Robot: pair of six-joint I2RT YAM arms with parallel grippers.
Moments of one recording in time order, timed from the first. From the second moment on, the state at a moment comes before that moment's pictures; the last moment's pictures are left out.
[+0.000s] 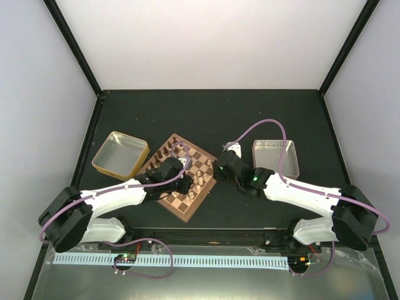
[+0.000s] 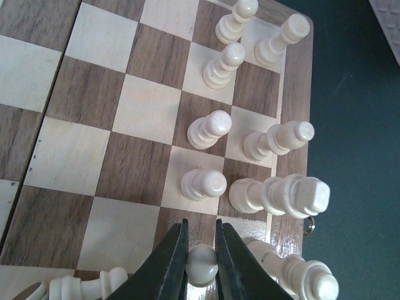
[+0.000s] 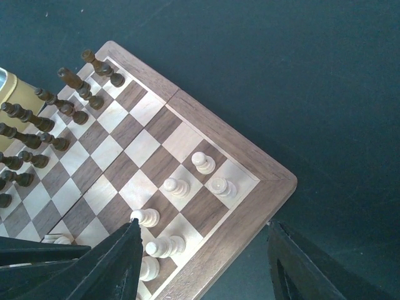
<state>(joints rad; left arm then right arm) -0.78 1.25 0.52 -0.11 0.04 -0.49 0.97 1.31 0.79 -0.26 0.37 0.76</state>
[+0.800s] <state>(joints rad) -0.78 1.18 0.60 -0.22 0.03 -0.48 0.96 1.31 0.79 -0.26 0.36 0.76</state>
